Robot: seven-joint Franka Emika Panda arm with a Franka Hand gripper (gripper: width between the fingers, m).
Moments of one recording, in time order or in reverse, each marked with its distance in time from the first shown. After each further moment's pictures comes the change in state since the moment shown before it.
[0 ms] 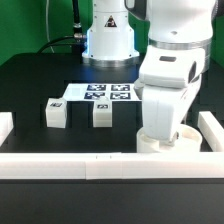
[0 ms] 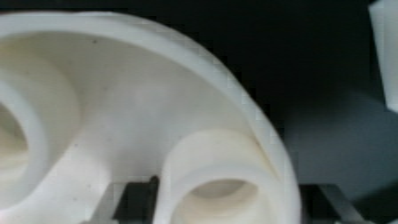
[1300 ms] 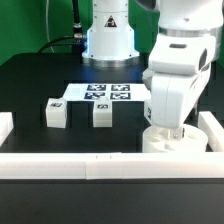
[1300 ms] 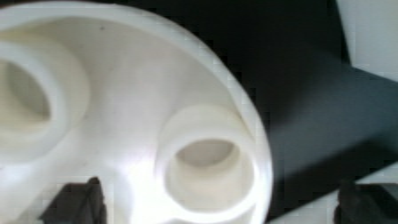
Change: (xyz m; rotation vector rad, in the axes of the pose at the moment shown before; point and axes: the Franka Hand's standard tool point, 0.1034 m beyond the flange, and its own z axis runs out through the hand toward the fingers) arm 0.006 -0.003 -0.030 -0.013 -0.001 0.009
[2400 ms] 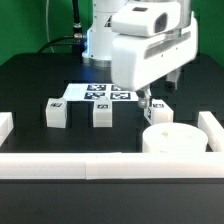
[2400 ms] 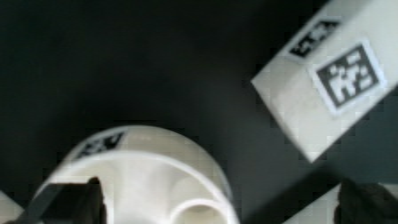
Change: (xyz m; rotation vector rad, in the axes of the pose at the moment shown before) arm -0.053 -0.017 -0.021 -0.031 0.017 0.380
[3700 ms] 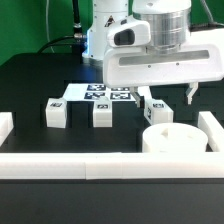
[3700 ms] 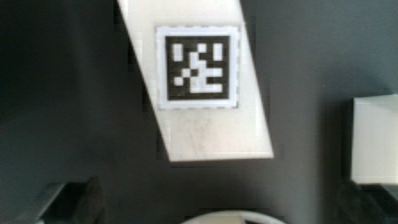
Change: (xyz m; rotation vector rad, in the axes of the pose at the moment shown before) arm -0.010 -0.027 0.021 0.097 -0.101 0.773
